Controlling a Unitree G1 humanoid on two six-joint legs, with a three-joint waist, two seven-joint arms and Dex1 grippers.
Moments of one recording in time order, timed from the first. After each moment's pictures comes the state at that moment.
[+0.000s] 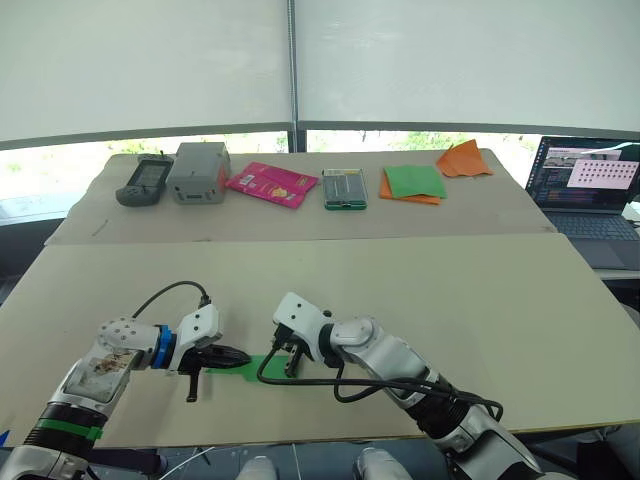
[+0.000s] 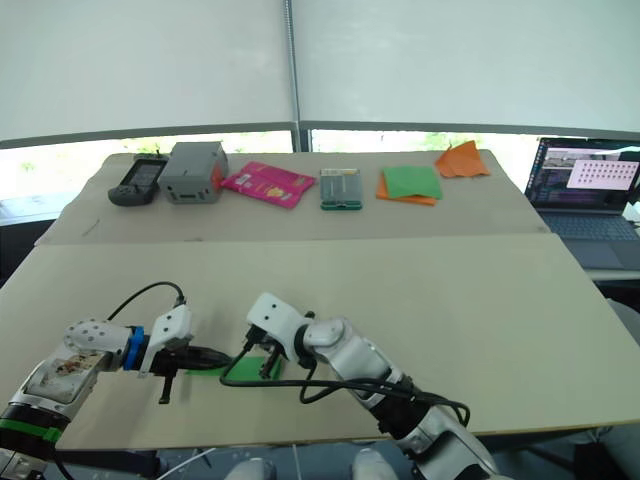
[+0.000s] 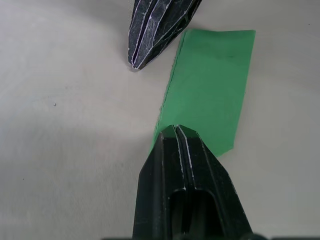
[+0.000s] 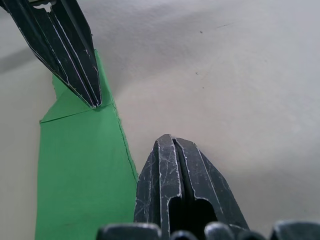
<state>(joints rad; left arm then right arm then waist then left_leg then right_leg) -0.19 0.82 -0.12 0.12 -0.24 0.18 -1.33 -0.53 -0.14 0.65 -0.10 0.04 0.83 0.59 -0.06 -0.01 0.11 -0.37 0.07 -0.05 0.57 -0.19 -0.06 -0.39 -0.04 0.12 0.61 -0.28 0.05</state>
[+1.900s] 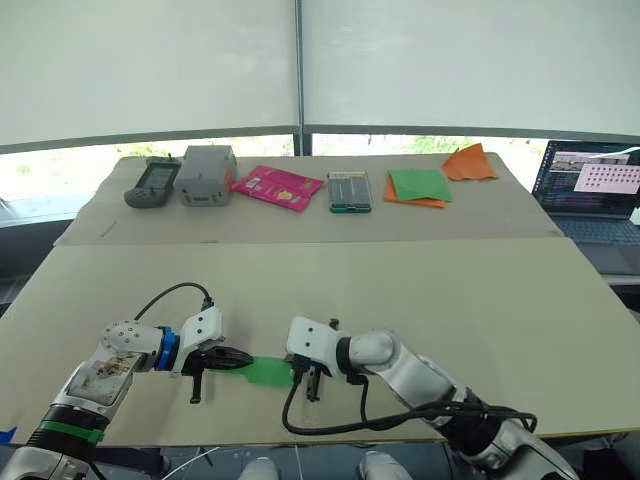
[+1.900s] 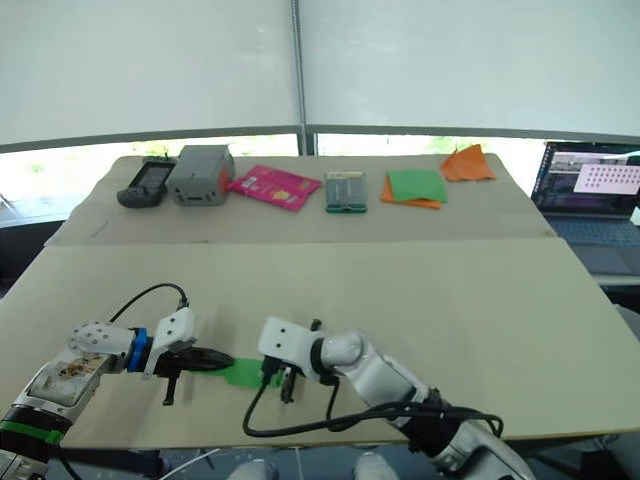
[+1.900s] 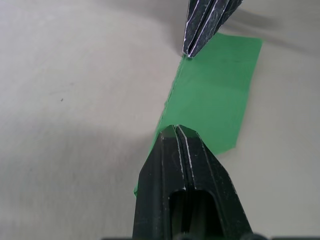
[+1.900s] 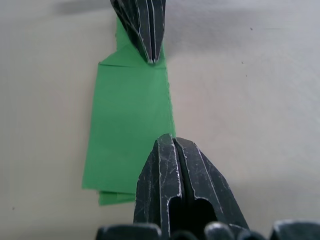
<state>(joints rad) -0.18 0.82 -0.14 0.12 -0.24 0.15 -1.29 -0.43 -0.36 0.74 -0.26 -0.06 0.68 0.70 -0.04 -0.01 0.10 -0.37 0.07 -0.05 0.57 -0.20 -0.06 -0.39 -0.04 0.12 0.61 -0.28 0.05</state>
